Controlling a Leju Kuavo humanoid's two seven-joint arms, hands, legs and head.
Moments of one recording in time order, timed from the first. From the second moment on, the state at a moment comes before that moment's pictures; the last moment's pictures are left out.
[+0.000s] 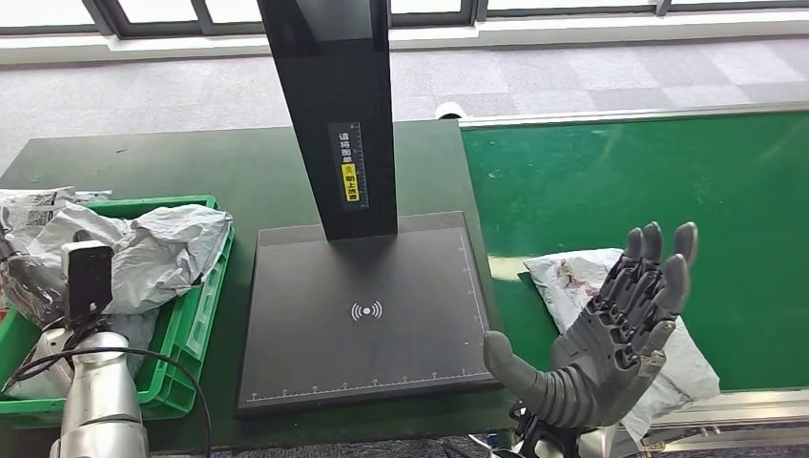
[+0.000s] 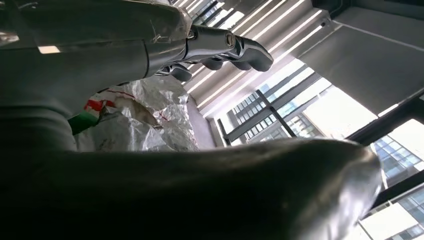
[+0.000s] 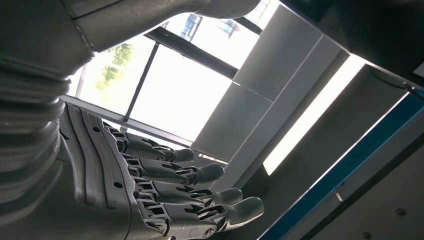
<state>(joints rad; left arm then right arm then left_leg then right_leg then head) -0.49 -0.15 0.68 -0.92 -0.89 0.70 -0.68 0.15 0.31 0.21 -1.94 0.78 -0.70 -0.70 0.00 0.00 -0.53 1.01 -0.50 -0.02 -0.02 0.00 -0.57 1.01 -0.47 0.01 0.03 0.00</state>
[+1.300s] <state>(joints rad) 0.02 -0.21 -0.13 -1.62 -0.10 0.39 -0.70 0.20 0.23 -0.16 -1.64 1.25 -0.57 -0.09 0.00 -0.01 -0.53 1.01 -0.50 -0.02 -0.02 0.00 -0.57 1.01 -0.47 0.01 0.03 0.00</state>
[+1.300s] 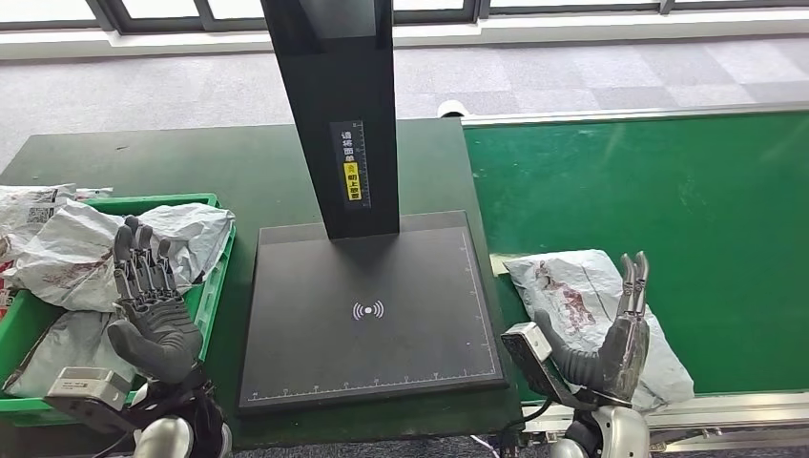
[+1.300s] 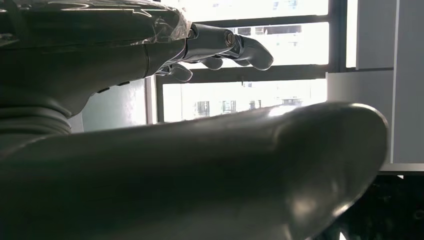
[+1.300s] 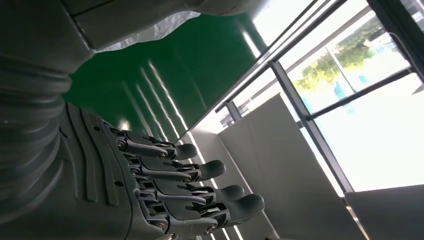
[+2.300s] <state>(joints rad) 0.00 -0.21 -0.16 -1.56 -0.12 0.34 -0.70 0.07 0.16 -0.56 -1.20 1.36 -0.48 -0.03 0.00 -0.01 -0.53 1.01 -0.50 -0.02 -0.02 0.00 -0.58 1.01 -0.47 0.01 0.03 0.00</state>
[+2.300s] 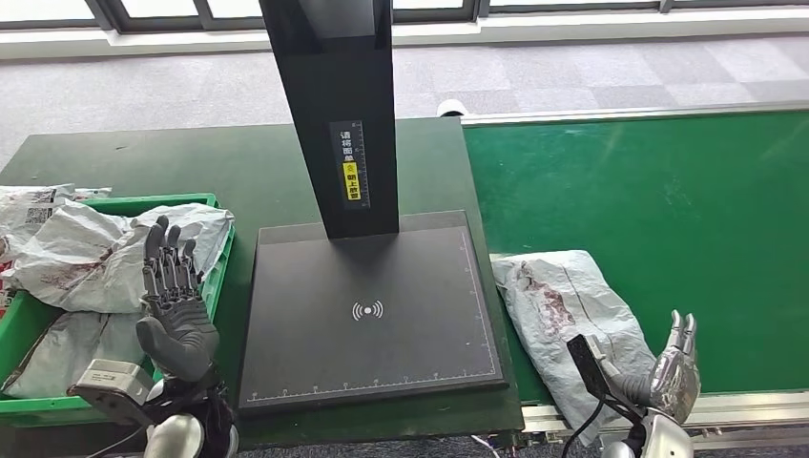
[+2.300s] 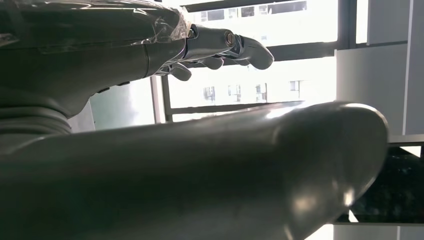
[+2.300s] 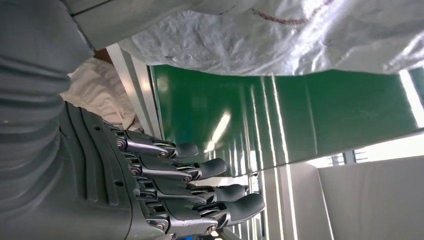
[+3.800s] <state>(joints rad) -0.03 -0.21 -0.16 -1.48 -0.12 0.31 -0.70 0.10 0.27 -0.59 -1.24 1.04 -0.34 -0.41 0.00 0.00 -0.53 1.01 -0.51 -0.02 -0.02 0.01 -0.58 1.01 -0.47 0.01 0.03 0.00</state>
